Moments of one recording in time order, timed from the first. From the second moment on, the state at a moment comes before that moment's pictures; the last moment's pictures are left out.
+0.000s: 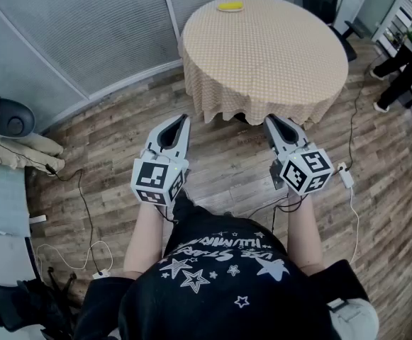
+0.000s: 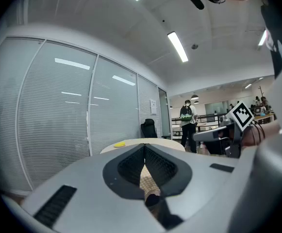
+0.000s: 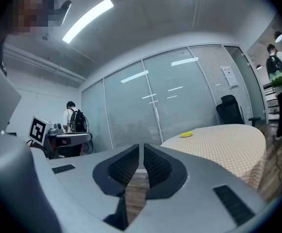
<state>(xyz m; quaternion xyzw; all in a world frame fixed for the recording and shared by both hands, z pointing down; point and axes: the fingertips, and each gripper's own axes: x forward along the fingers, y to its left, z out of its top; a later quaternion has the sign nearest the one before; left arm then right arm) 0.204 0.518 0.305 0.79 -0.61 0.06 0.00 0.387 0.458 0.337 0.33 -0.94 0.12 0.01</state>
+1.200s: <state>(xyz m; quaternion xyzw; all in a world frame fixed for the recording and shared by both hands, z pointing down) 0.070 0.425 0.340 0.85 -0.53 0.06 0.03 0.265 0.381 0.328 0.45 -0.89 0.10 -0.01</state>
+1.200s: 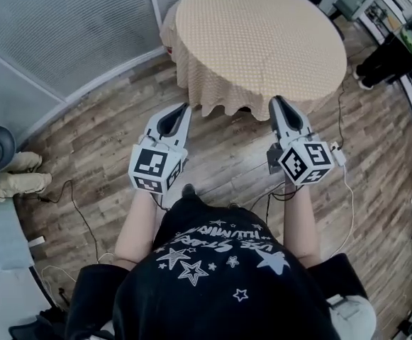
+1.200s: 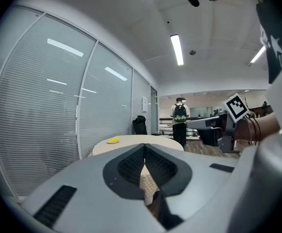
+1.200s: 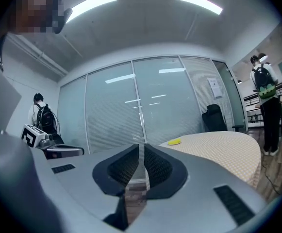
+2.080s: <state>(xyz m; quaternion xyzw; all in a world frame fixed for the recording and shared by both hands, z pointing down) -0.016 0.322 0.354 0.87 -0.49 0.07 0.04 0.184 0.289 0.357 0.48 -0.86 0.13 0.00</state>
